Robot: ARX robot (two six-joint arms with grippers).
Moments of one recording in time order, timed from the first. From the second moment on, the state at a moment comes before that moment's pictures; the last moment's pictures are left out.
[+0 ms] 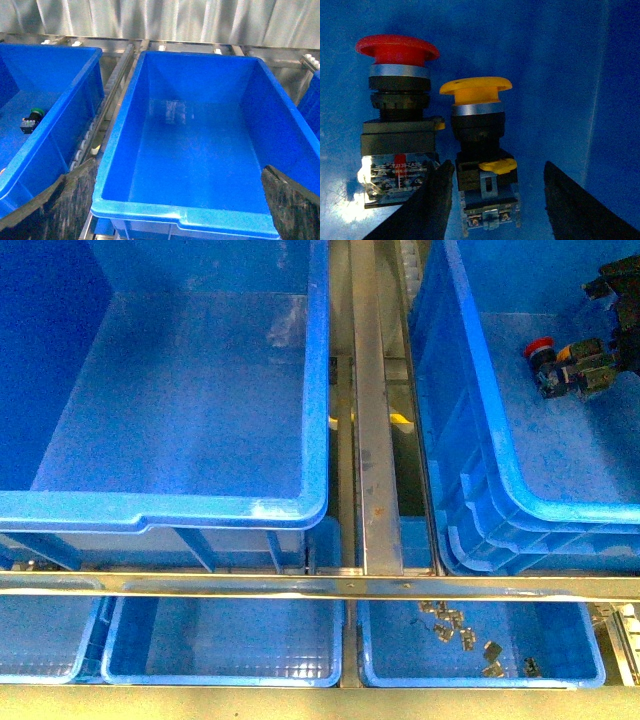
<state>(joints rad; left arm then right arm) 0.00 0.01 0.02 0.00 0.00 -0.01 -0.12 2.46 1.66 0.08 0.07 -0.39</state>
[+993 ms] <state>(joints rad) 0.00 0.01 0.02 0.00 0.00 -0.01 -0.23 1.29 0.53 0.42 -0.06 0.49</state>
